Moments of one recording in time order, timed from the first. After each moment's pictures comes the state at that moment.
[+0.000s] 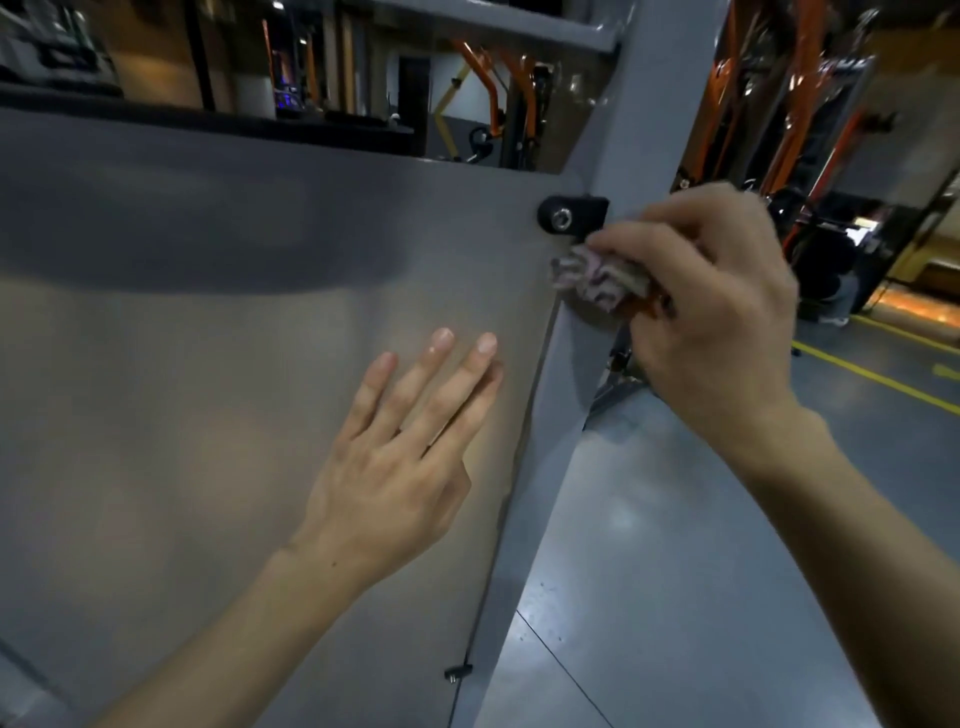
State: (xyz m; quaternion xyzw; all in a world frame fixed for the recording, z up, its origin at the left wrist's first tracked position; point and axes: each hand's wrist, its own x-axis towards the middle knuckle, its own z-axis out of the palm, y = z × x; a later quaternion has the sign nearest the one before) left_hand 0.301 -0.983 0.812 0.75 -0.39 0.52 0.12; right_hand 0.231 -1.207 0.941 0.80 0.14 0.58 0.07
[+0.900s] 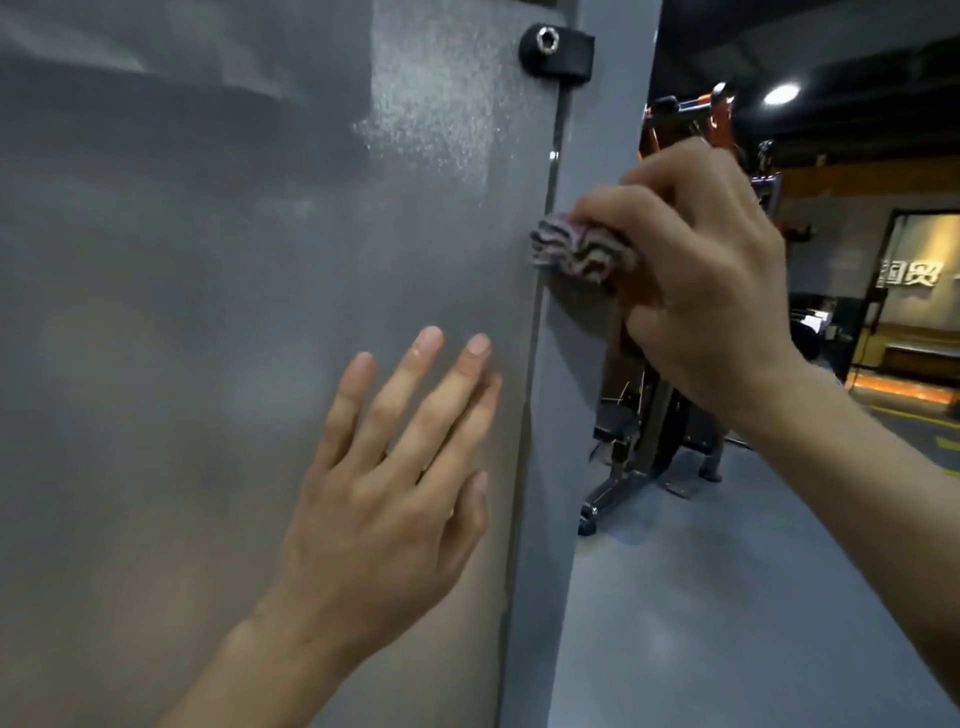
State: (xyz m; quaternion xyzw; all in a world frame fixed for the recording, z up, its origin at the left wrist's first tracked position) left_hand 0.316 -1.000 0.728 0.70 -0.40 0.58 0.12; right_hand 0.249 -1.219 0.865 0.72 0.18 0.65 0.16
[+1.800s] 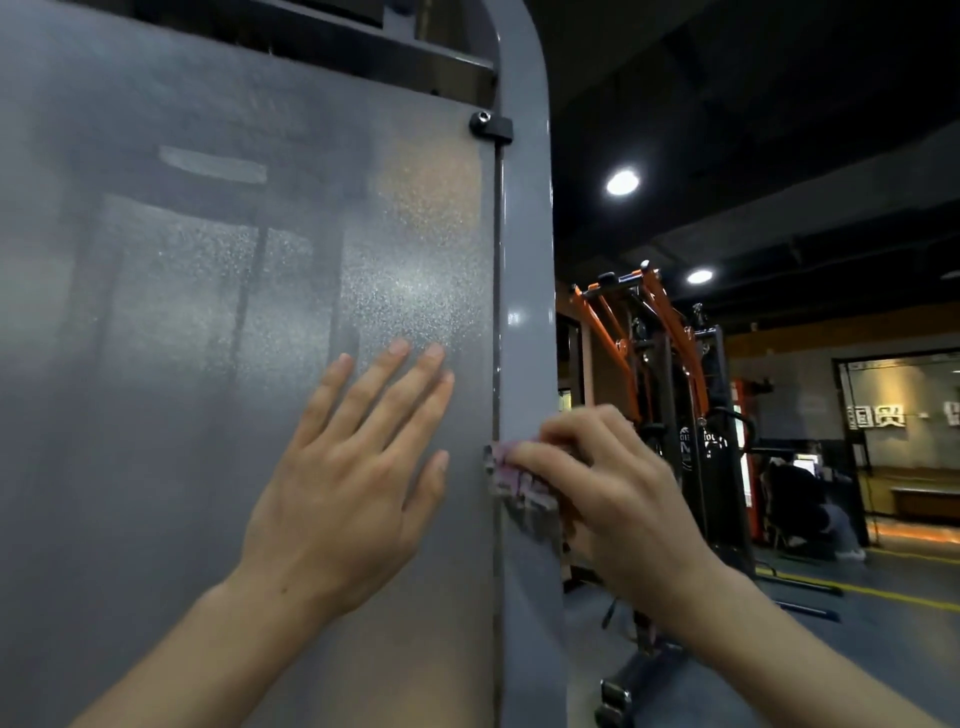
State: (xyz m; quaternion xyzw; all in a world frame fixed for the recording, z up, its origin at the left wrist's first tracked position) left_hand 0.337 -0.993 0.666 0.65 -0.36 0.67 0.06; right_hand 0.244 -1.217 0.663 0.72 0.21 0.64 0.16
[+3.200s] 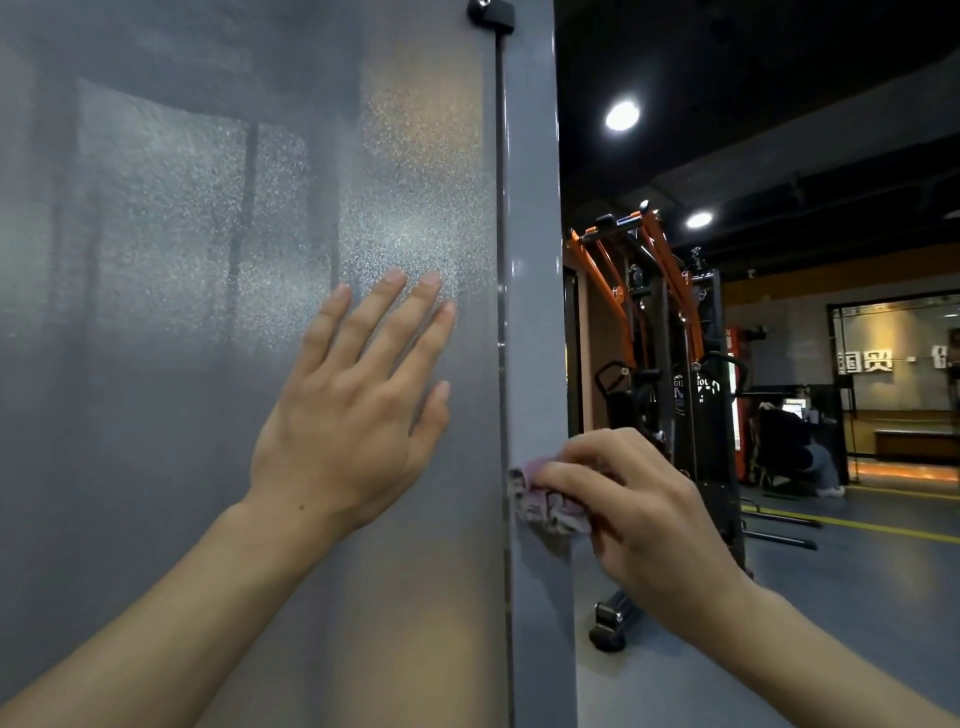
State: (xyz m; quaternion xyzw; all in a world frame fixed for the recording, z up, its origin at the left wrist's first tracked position) left_hand 0.347 -0.990 0.646 0.63 -0.33 0.70 0.04; right_hand 0.232 -1.221 0.582 0.78 0.21 0.58 0.07
